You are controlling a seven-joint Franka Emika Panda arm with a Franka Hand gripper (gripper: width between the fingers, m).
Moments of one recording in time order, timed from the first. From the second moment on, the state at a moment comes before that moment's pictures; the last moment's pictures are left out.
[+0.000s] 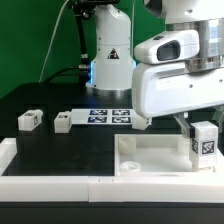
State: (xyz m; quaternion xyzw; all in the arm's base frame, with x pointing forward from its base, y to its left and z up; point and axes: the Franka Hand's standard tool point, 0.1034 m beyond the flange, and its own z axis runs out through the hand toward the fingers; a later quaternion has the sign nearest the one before) arm 0.626 0.116 0.081 -1.00 -0.06 -0.03 0.06
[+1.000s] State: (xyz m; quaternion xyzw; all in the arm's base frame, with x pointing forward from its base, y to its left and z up) arm 0.630 0.122 0.079 -0.80 0.60 0.01 0.09
